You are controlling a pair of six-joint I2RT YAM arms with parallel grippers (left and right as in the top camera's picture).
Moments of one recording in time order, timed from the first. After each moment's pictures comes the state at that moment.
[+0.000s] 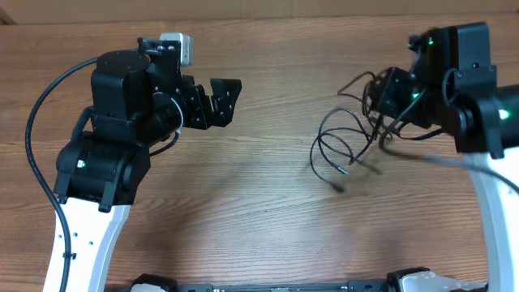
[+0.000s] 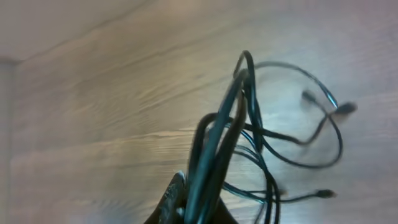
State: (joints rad) left arm -0.23 1.23 1.48 -0.78 0.34 -0.32; right arm 0.22 1.43 1.86 -1.32 -0.16 0.47
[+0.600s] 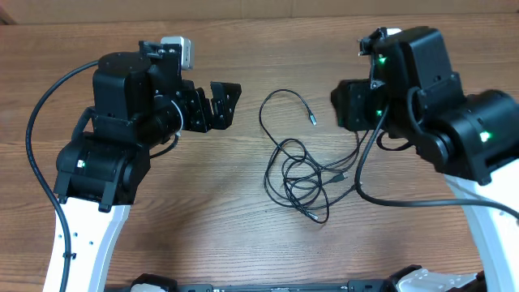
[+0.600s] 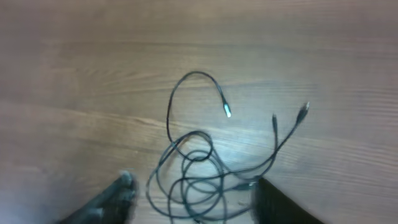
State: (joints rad) left arm -0.23 1.23 1.48 -0.82 0.34 -0.32; right arm 0.46 1.48 1.99 -1.42 0.07 0.34
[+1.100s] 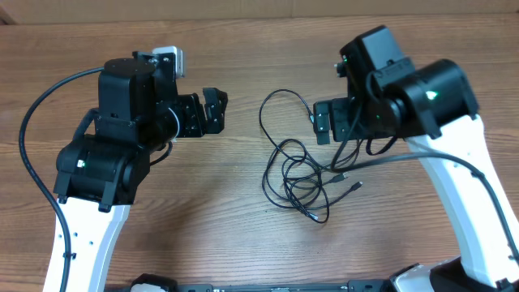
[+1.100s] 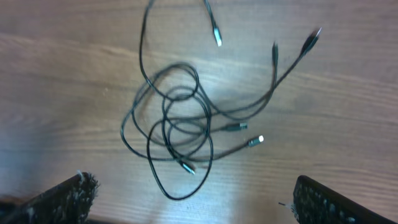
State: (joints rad) left arm -0.23 1.23 1.48 -0.94 0.18 -0.34; right arm 0.46 1.61 1.96 -1.61 0.02 0.32
